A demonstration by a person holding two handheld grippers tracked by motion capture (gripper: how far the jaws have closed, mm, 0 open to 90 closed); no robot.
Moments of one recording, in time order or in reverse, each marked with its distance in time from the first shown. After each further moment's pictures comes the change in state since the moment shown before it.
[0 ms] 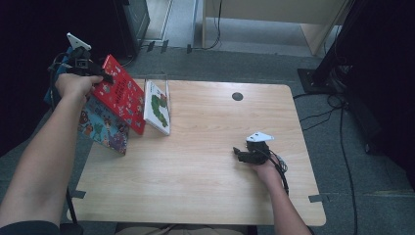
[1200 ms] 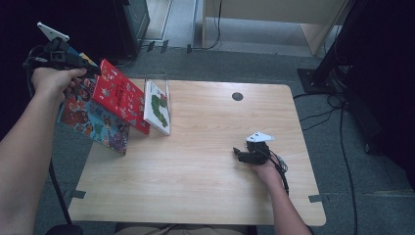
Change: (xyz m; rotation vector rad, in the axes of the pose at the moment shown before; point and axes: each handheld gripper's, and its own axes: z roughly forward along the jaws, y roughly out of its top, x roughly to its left) left arm 0.008 -0.007 -0.055 -0.063 -0.099 0.006; right arm 0.001 0.000 0.000 0.000 0.002 0.002
